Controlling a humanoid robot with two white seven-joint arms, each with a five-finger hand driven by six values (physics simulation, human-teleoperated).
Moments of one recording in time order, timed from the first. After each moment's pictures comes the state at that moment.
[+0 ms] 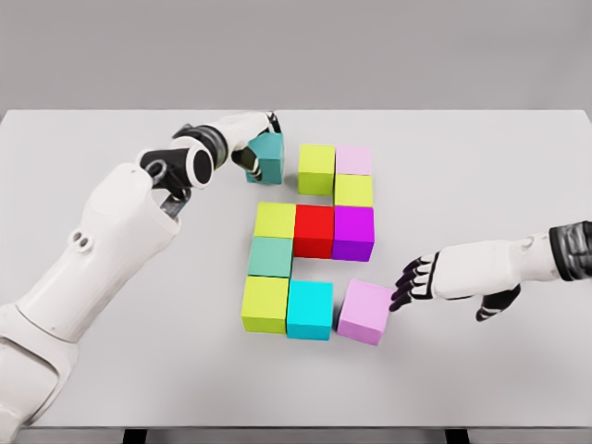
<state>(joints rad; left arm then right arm) -0.79 0.20 -0.70 -1.33 -0.66 0.50 -0.61 -0.92 -1.13 1.22 -1.75 0.09 -0.61 0.61</state>
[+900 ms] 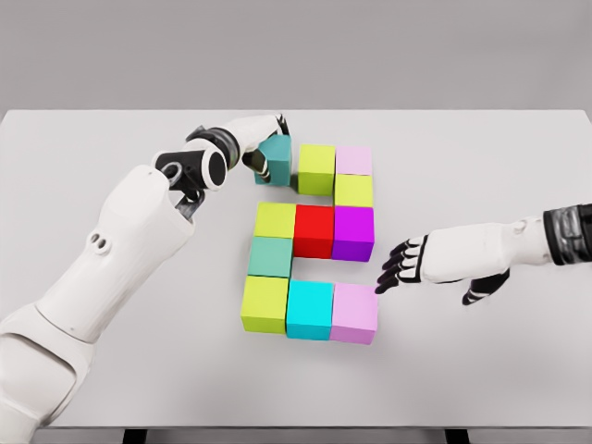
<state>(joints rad) -0.79 0.15 -0.69 -1.29 -0.70 0.50 -0.61 -0.93 -1.10 1.17 -1.75 0.06 -0.61 0.61</state>
